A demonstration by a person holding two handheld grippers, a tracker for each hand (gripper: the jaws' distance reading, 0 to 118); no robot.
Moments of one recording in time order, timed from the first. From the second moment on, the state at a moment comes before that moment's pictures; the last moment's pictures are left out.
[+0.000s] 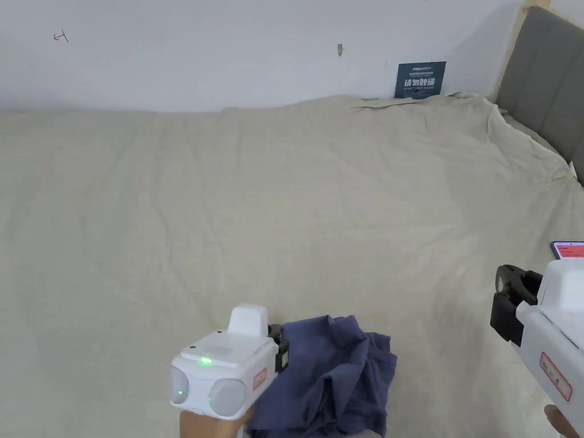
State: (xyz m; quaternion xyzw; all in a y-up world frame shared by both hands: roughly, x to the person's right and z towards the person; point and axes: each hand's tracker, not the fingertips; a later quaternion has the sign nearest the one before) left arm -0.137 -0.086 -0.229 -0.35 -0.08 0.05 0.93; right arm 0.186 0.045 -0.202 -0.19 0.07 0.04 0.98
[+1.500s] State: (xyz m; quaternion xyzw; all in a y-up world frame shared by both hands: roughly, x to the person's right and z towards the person) left arm -0.097 0.030 -0.220 -0.15 -0.11 0.09 0.98; right arm 0.180 0.070 -0.191 -0.14 0.07 0.02 0.99
